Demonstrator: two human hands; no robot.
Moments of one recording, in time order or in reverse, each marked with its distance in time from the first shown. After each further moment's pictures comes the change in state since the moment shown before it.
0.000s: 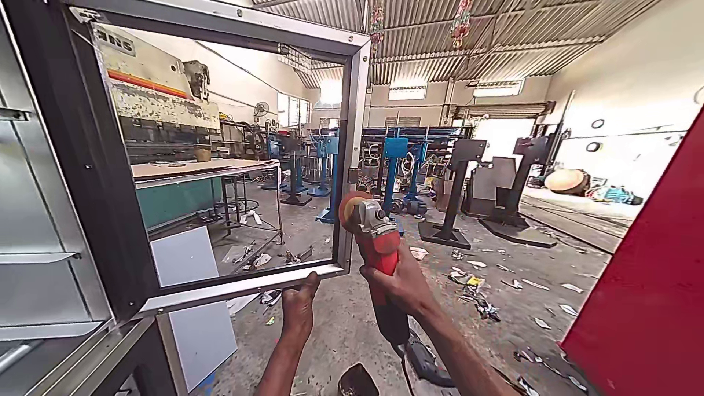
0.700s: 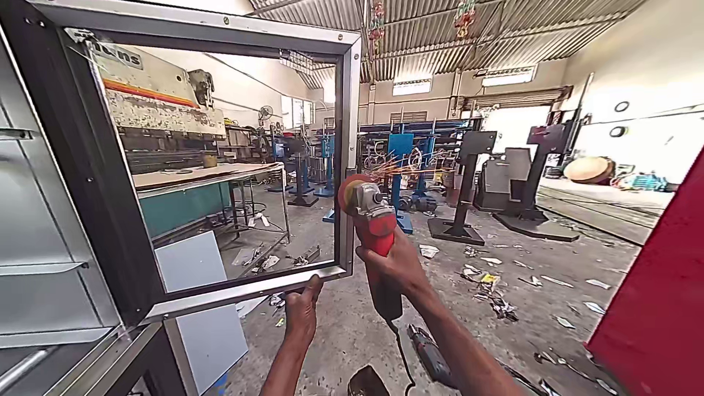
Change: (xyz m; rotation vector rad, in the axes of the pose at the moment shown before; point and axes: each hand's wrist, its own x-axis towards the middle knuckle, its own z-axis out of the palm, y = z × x) left_hand 0.000 -0.001 -0.001 -0.007 0.024 -0.001; right_hand 0.035 0.000 0.006 -0.094 0.084 -0.029
